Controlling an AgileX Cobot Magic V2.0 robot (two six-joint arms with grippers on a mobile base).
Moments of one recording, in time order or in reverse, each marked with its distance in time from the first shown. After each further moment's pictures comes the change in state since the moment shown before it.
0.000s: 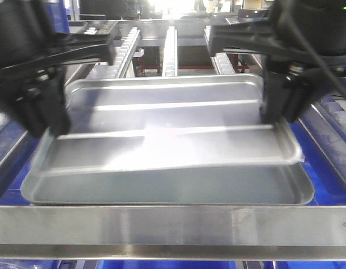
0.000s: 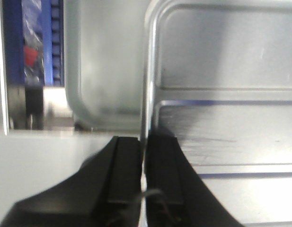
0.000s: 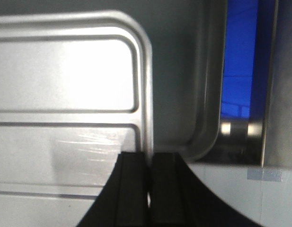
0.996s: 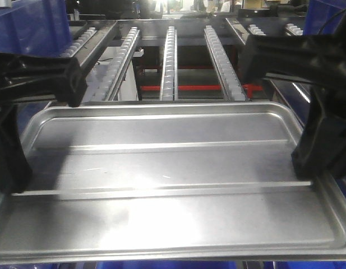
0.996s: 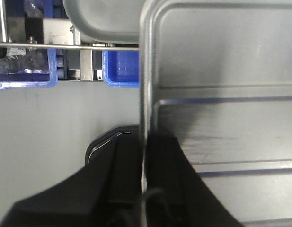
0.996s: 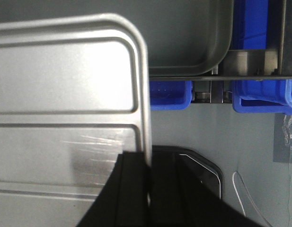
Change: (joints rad) left arm -0.260 -0.155 0.151 0.112 0.078 -0.268; right arm 0.208 -0.213 0.215 -0.062 -0.010 0.287
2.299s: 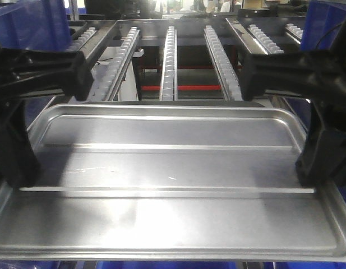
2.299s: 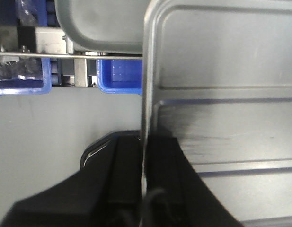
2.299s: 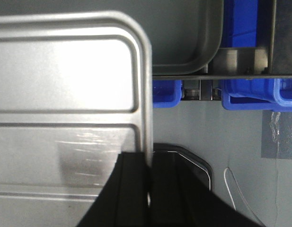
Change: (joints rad) left arm 0.000 0.000 0.002 0.012 -0.029 -0.006; right arm 0.002 0.027 0.000 -0.010 0.013 0.002
